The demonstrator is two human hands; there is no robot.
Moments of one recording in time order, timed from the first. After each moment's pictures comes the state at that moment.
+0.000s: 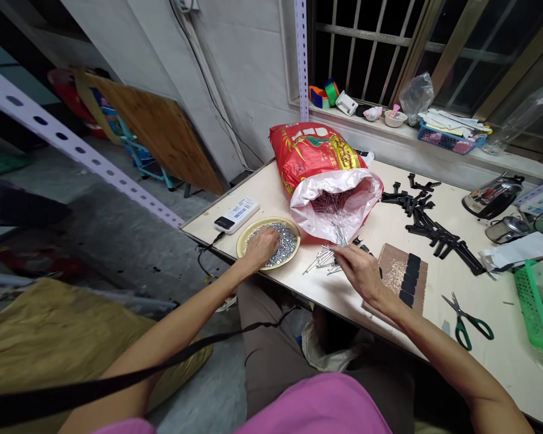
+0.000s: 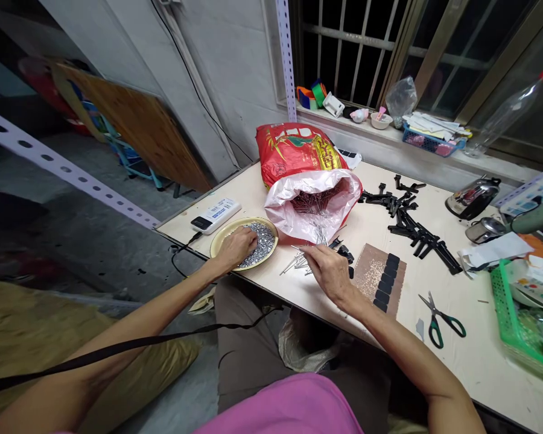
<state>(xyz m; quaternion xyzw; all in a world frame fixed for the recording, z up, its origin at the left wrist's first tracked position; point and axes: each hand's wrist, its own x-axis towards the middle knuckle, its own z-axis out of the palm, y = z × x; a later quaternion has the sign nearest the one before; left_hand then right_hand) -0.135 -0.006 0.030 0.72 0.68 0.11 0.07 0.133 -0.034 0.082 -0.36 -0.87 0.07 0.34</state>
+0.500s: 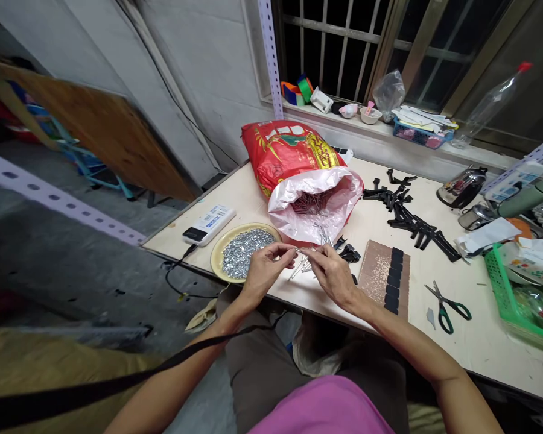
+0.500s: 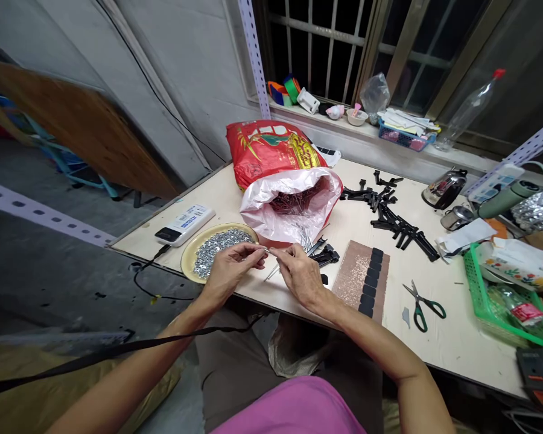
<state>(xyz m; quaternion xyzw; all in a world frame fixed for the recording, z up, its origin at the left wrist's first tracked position) -0.059 -0.048 0.072 0.46 0.56 0.52 0.45 0.108 -0.043 0.070 -0.42 -0.84 0.15 0.30</state>
